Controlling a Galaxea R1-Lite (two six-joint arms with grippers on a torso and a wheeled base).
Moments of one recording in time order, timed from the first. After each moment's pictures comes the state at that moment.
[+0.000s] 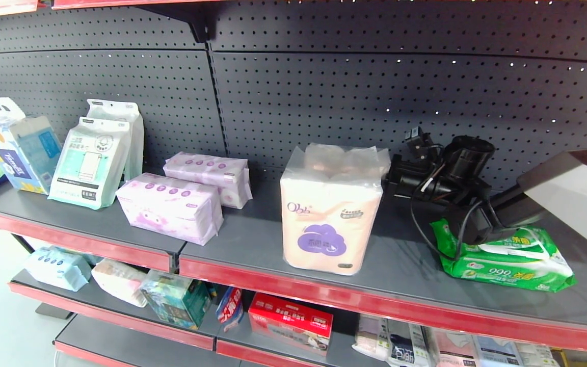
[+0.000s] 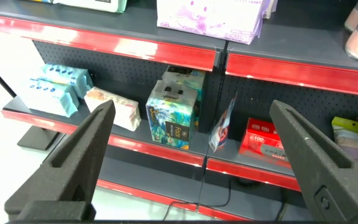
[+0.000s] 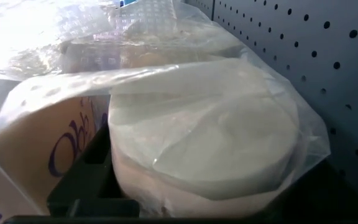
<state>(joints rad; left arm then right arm) 0.10 0.09 0.00 0.00 -0.04 0.00 0.19 2.27 -1.21 -1.17 0.96 -0.02</state>
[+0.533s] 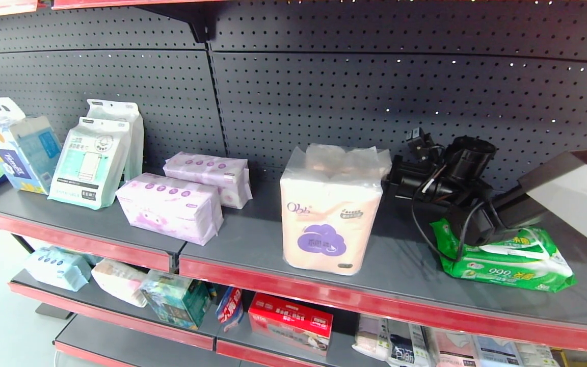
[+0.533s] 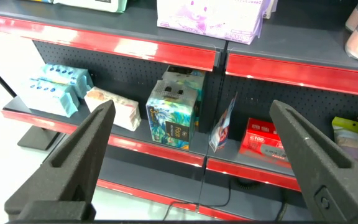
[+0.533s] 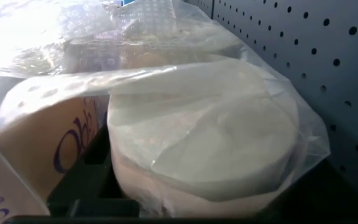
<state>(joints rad) 0.10 0.09 0.00 0.00 -0.04 0.00 0.19 2.26 -1.19 -1.17 0.96 -0.03</state>
